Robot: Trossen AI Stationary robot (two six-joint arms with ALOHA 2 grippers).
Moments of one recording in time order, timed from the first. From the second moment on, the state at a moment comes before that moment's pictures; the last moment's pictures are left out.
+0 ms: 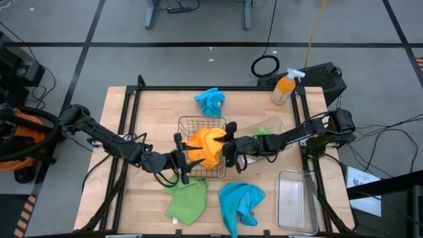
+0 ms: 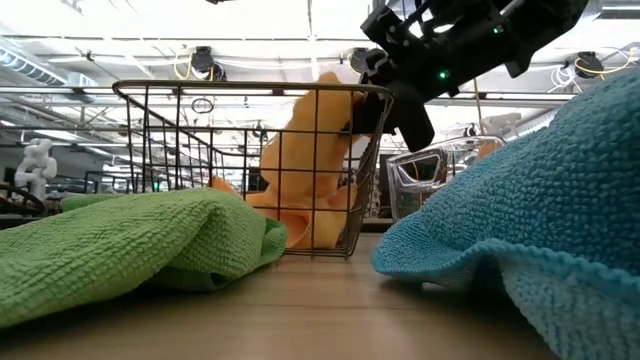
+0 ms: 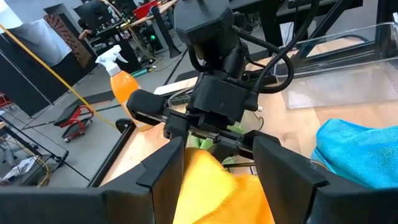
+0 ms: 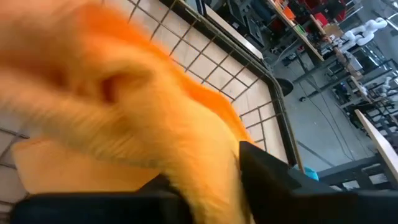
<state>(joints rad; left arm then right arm) -0.46 1.35 0.87 0.22 -0.69 0.19 0.14 1.64 0.81 0.42 0.42 -0.54</state>
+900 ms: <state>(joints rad) -0.38 1.41 0.86 0.23 -0.54 0.08 0.15 1.43 0.81 0.14 0.34 -0.35</state>
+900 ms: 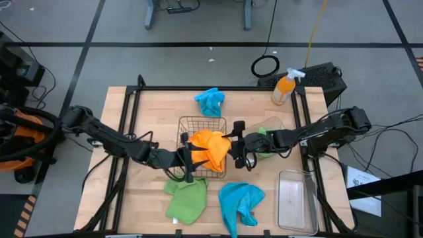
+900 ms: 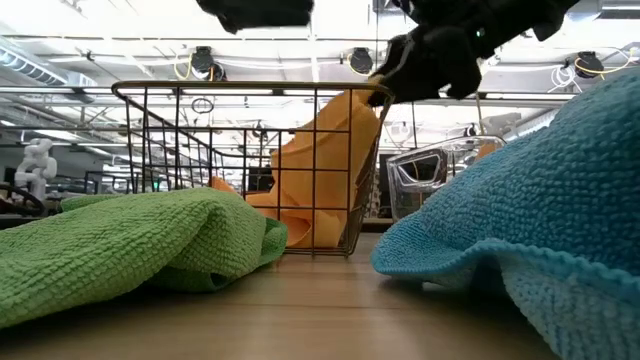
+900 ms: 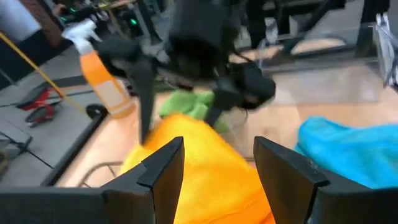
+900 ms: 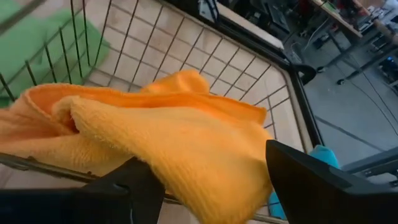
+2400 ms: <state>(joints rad) -0.04 1.49 0.88 -0.04 -0.25 -0.05 0.21 1.19 0.81 -0.23 0.34 -0.06</state>
